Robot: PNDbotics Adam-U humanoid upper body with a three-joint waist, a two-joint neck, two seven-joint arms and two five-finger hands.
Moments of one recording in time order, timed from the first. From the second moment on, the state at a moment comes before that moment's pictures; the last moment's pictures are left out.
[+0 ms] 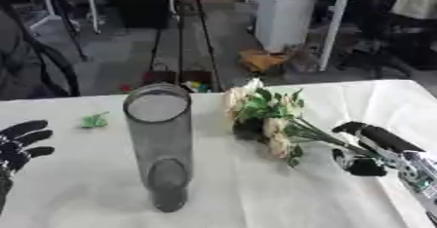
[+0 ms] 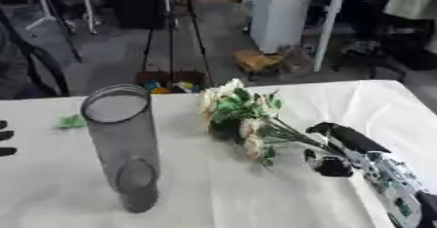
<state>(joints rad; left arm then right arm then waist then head) -0.24 0.38 -0.05 -1.77 0.18 -0.13 -0.09 -0.43 -0.62 0.10 -1.30 0.76 -0.01 0.27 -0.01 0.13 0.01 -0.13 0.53</state>
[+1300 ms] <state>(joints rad) -0.23 0.37 -0.05 -1.77 0.18 -0.13 -0.10 -0.50 -0.57 0.09 -1.16 0.81 -0.02 0.25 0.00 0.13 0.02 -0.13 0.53</state>
